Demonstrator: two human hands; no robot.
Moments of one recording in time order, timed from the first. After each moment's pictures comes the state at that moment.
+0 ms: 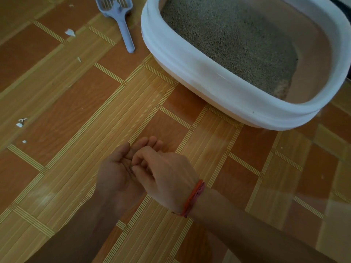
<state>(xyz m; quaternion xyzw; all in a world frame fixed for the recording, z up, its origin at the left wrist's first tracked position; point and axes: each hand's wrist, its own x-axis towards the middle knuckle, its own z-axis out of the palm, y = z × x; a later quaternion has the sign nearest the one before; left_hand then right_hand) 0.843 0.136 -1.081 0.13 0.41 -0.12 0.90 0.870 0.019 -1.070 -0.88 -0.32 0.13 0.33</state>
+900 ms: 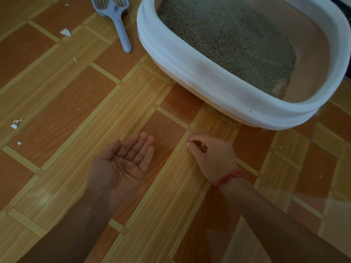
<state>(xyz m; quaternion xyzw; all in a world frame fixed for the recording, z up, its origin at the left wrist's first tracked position) 0.852 0.139 -1.079 0.13 0.42 -0.07 0.89 0.912 -0.060 -1.099 -0.95 -0.09 0.12 0.28</state>
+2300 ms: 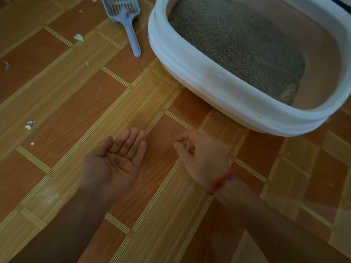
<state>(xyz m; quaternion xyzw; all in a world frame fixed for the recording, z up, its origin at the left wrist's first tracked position) 0.855 0.165 -1.078 0.15 0.43 -0.01 0.89 0.910 -0.020 -1.081 -0.94 -0.16 0.10 0.30</state>
